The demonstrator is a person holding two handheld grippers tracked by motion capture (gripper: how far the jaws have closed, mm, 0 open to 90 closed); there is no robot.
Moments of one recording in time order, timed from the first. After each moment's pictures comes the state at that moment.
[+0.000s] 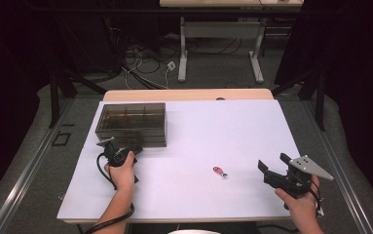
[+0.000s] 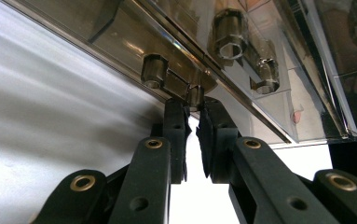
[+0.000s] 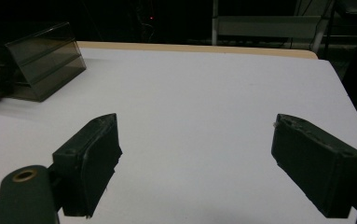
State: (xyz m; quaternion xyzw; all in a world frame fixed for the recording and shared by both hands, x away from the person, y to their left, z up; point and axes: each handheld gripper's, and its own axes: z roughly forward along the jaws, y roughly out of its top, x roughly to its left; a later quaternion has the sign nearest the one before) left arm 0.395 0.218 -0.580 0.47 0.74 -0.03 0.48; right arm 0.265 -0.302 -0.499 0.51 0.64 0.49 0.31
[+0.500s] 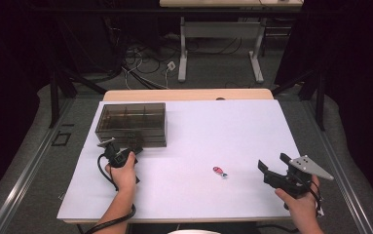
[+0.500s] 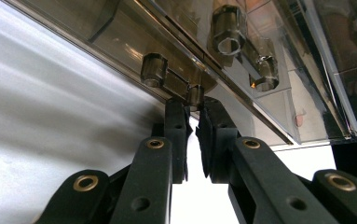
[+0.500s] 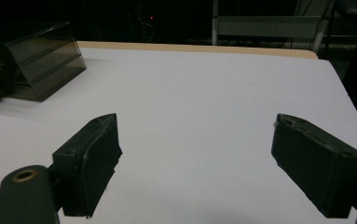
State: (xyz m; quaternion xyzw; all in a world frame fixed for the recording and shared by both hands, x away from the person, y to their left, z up) left arm 0.392 0.215 -0.581 0.47 0.74 -0.01 0.49; right arm 0.265 -0.302 -0.499 0.51 0.64 0.49 0.31
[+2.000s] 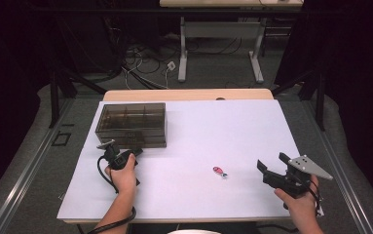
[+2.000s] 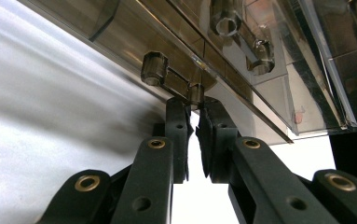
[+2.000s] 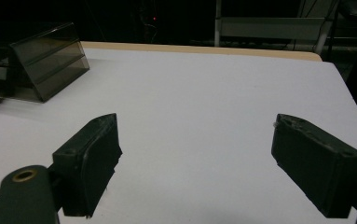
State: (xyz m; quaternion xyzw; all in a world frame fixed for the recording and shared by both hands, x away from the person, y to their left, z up) left arm 0.384 0.214 -0.579 0.46 0.74 -0.02 0.48; right arm 0.266 -0.300 -0.499 0.50 0.64 0.49 0.31
